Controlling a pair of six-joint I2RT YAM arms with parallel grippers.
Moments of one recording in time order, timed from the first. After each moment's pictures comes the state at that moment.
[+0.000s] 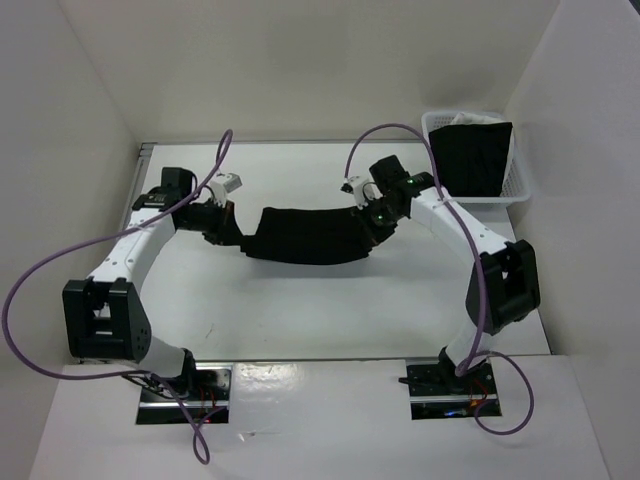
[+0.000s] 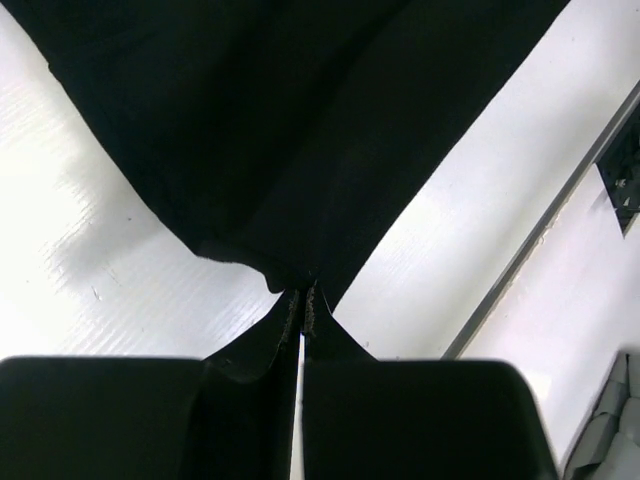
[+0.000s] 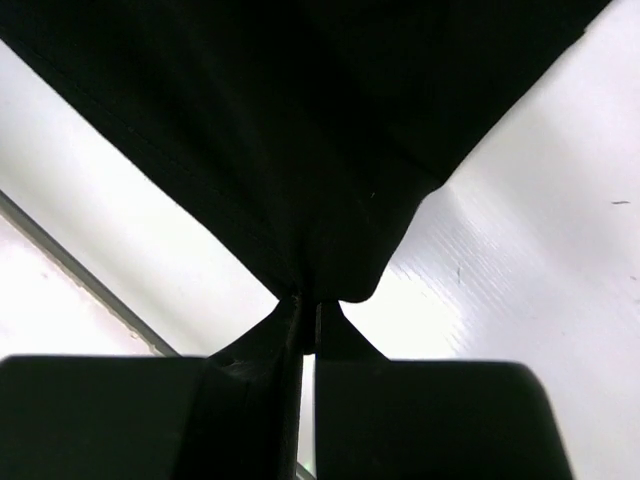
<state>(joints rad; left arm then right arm) 0.00 1.44 1.14 -0.77 0.78 0.31 0.42 1.63 1.38 -0.90 -0.34 -0.24</state>
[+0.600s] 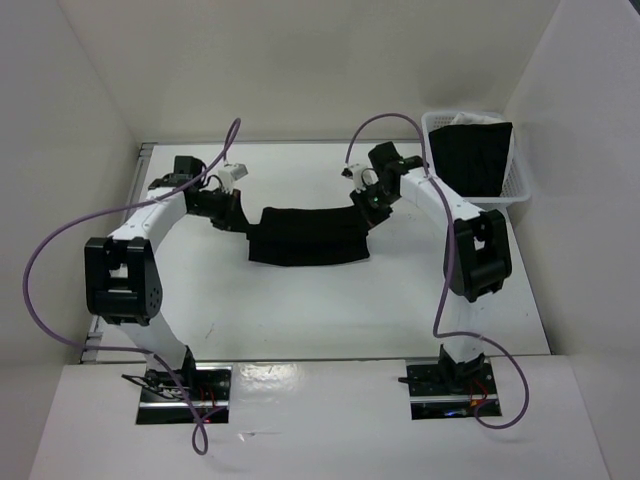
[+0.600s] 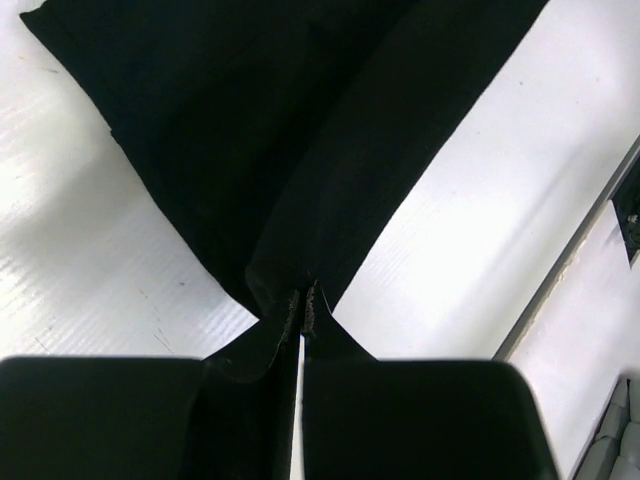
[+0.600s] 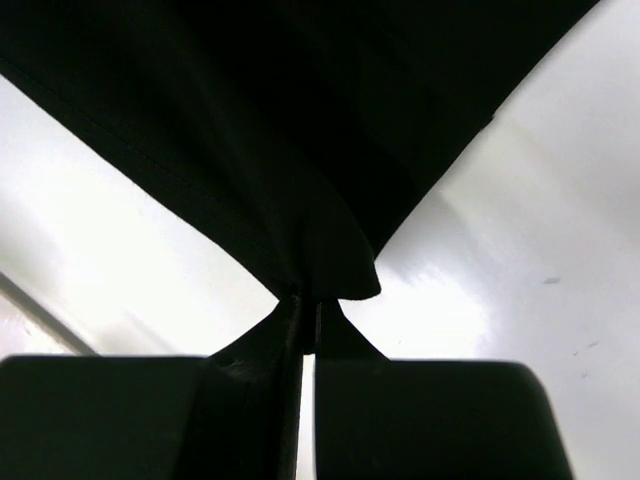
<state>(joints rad) 0.00 1.71 1.29 -0.69 0.80 0.28 0.34 1.91 1.57 -0.89 -0.38 -0.25</state>
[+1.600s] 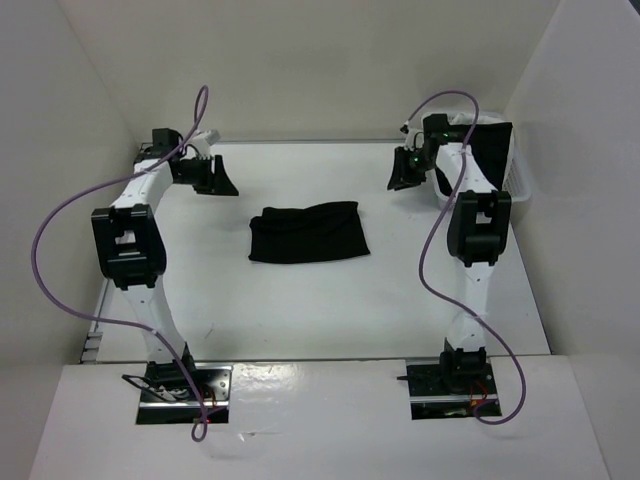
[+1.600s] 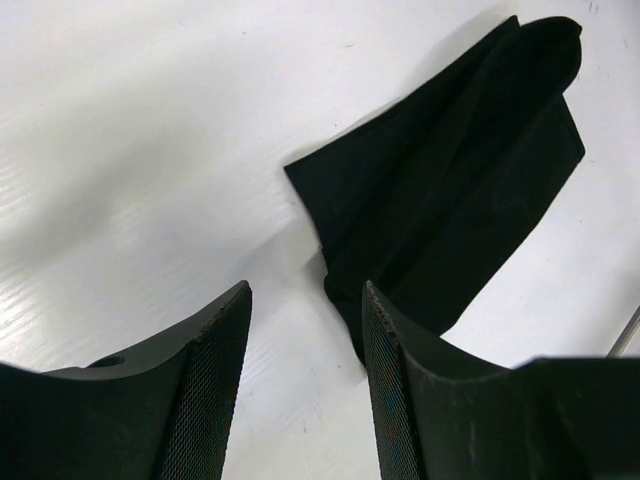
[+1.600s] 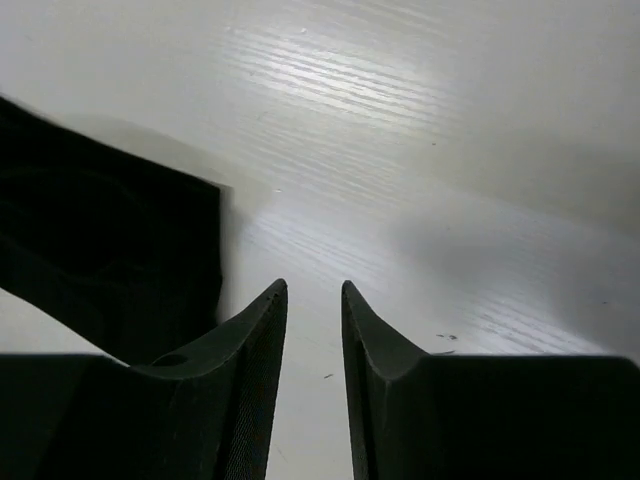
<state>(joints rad) 0.13 2.05 1.70 -0.66 0.81 0.20 0.02 2.28 2.03 -0.82 -0.47 -0.02</state>
